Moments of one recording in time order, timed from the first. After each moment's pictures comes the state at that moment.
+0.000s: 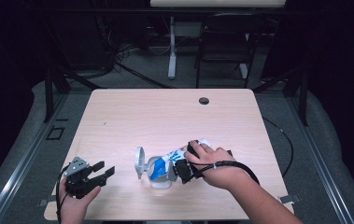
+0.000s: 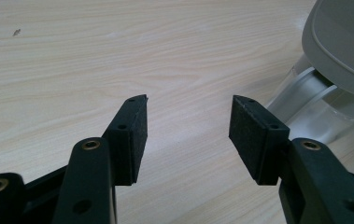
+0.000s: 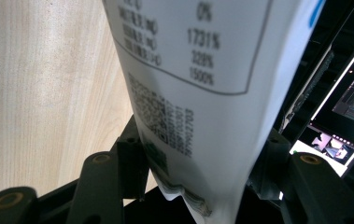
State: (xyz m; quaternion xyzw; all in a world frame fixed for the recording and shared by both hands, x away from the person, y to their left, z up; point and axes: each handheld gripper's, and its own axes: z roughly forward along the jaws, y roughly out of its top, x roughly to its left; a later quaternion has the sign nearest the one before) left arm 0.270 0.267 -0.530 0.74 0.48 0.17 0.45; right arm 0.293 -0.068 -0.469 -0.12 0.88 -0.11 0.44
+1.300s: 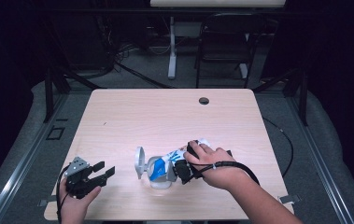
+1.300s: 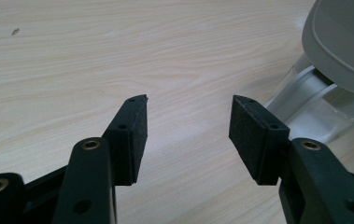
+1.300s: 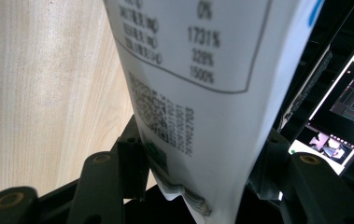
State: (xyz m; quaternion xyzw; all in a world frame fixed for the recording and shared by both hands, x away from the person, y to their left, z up) left arm 0.270 0.267 -0.530 0.74 0.47 0.17 0.45; right arm 0.292 -0.067 -0.469 -0.12 0.88 -0.12 0.44
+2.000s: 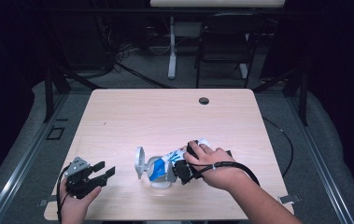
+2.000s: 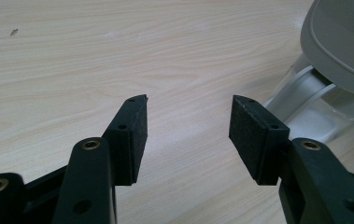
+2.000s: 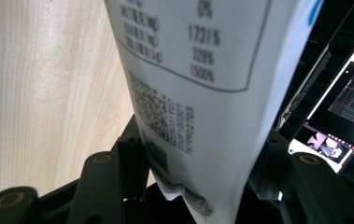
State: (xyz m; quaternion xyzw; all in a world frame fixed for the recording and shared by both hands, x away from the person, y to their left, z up) left arm 0.269 0.266 -0.530 0.74 0.47 0.17 0.44; right arm 0.290 -0.066 -0.468 -0.12 0.88 -0.12 0.45
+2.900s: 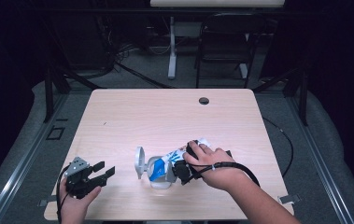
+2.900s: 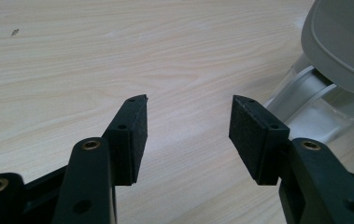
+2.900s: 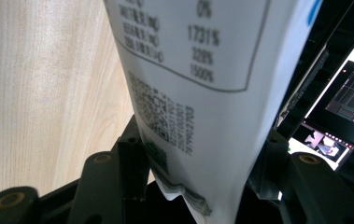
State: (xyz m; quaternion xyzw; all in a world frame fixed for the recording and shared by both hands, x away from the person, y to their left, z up) left arm 0.270 0.266 -0.530 0.74 0.47 0.17 0.45; right arm 0.289 -0.065 -0.468 -0.12 0.88 -0.13 0.45
